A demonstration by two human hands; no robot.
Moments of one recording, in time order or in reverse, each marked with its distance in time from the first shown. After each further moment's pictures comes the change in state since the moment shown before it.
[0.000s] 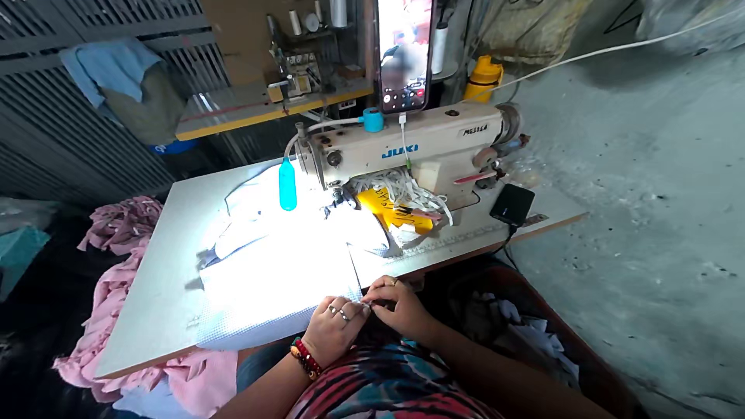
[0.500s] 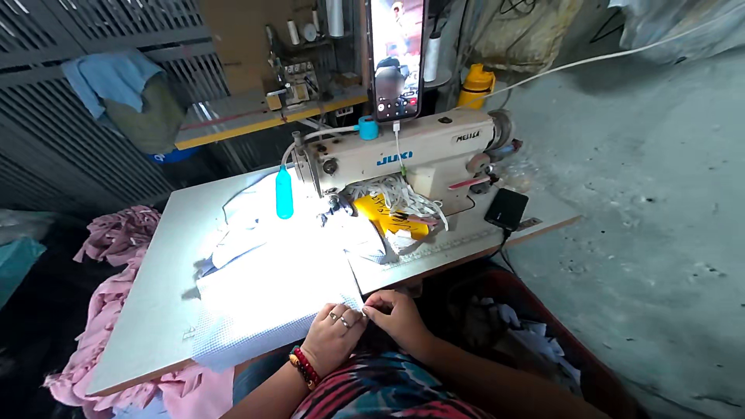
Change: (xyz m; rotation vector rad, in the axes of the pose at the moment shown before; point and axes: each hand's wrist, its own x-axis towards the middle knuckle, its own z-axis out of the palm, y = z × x) left_hand 0.002 0.000 0.004 -0.007 -0.033 0.024; right_hand -0.002 -0.014 0.008 0.082 0.125 0.270
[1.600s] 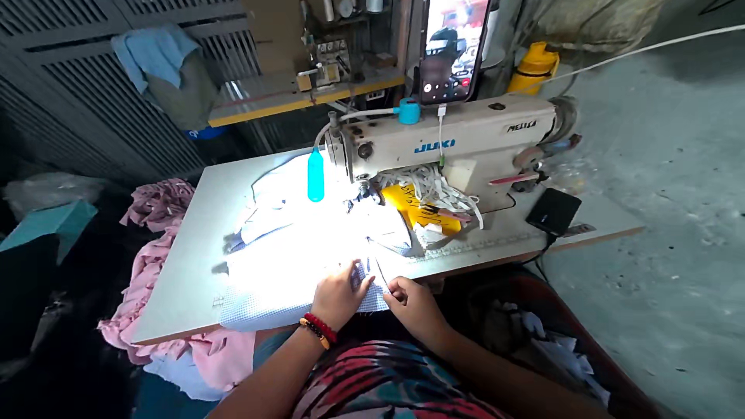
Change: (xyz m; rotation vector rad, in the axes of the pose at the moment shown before) left_hand 0.034 -0.024 -0.018 -0.209 -0.375 -0.842; right_hand 0.011 -0.018 0.003 -0.277 -0.131 0.149
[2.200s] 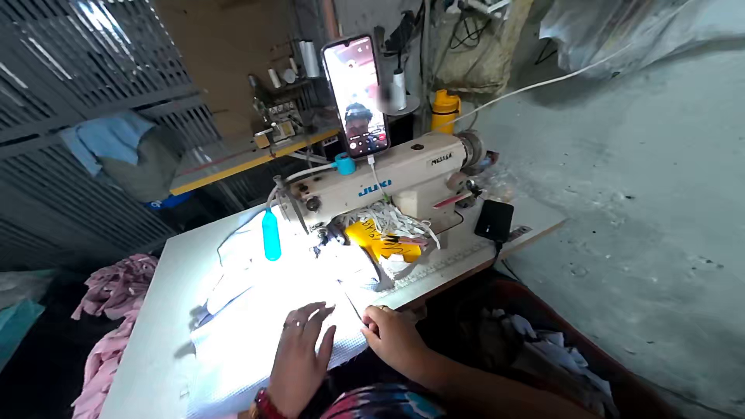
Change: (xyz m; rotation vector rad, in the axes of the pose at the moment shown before) left_hand -0.007 0.002 -0.039 0.035 0.214 0.352; right_hand 0.009 -0.017 -0.018 -0.210 -0.040 -0.041
